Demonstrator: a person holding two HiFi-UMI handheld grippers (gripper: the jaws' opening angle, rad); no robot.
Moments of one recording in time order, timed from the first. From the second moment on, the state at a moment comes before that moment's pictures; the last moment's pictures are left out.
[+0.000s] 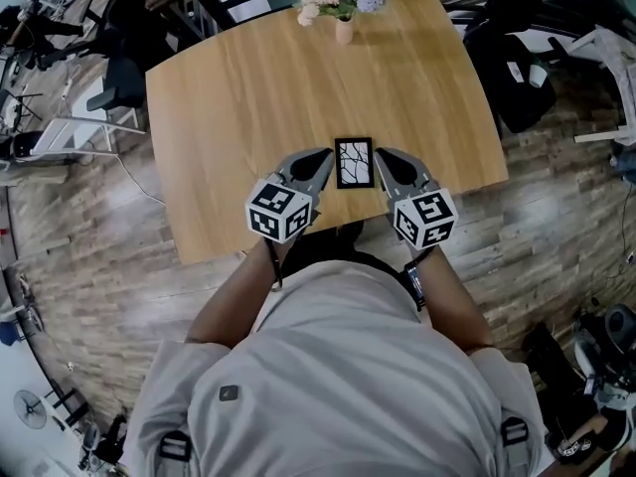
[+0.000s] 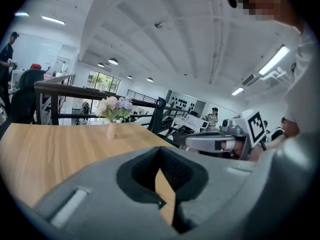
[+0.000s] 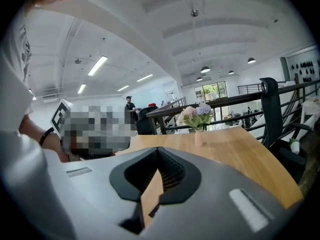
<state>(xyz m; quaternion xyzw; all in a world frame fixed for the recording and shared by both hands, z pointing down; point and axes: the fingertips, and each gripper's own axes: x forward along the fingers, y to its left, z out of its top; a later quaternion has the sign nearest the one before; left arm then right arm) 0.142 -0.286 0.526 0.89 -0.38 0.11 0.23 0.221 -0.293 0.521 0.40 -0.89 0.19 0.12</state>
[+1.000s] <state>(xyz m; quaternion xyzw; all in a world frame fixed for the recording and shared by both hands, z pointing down) 0.146 -0.310 0.724 0.82 -0.35 0.23 0.39 0.242 -0.309 0.712 0.38 -0.82 0.35 0.24</state>
